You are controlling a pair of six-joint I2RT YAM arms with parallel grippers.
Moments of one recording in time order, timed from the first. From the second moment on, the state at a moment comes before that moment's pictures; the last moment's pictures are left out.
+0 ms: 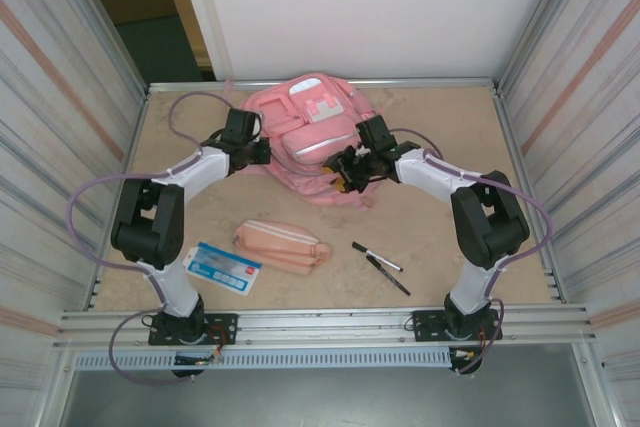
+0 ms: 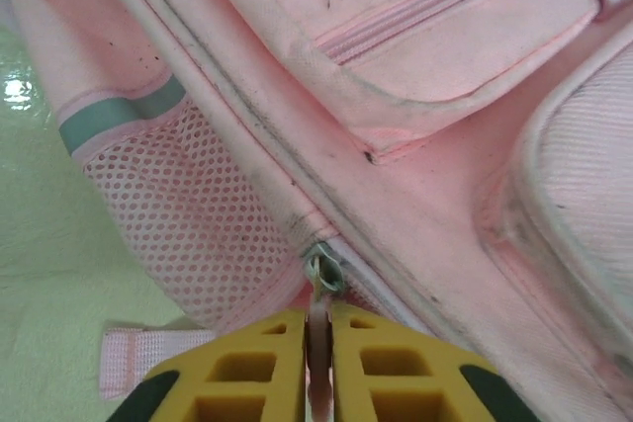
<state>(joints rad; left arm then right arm) -0.31 1.76 1.17 -0.25 0.00 -0.21 0.50 1.77 1.20 -0.34 -0.52 1.28</state>
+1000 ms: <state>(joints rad) -0.63 1.99 1.46 -0.27 -0.08 0.35 0.06 1.30 1.21 -0.78 -0.28 0.59</state>
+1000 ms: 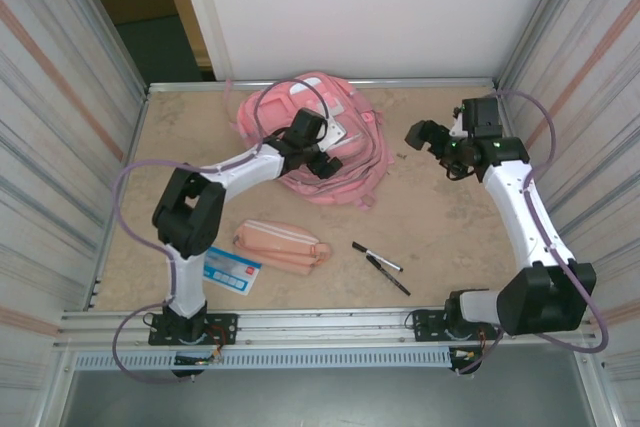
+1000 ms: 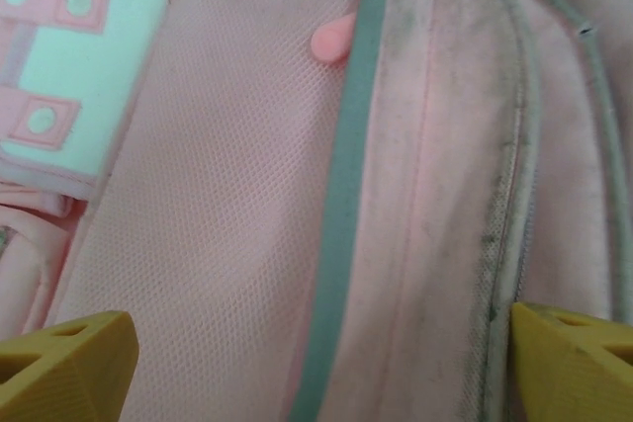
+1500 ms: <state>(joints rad) -0.68 1.99 1.49 -0.28 -0.18 0.41 0.06 1.27 1.11 -0.73 -0.45 0.60</state>
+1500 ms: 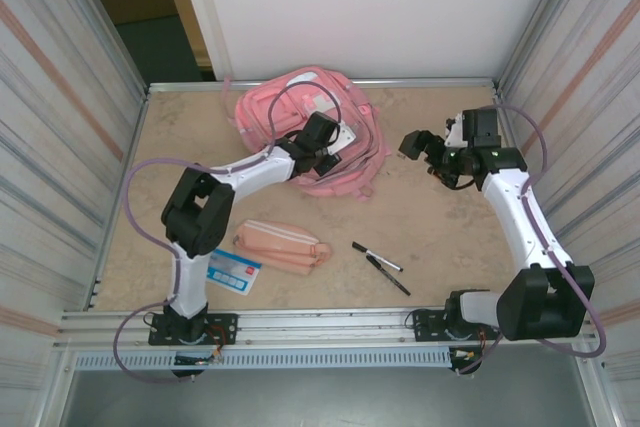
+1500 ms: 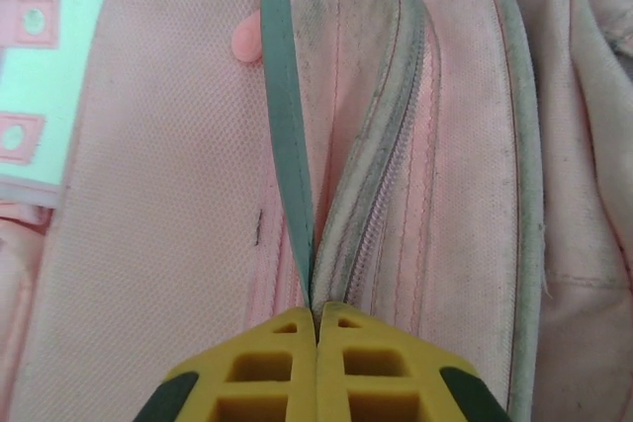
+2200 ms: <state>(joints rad) -0.55 1.74 1.48 -0.30 0.02 0.43 0.21 1.36 1.04 -0.66 -0.42 0.60</state>
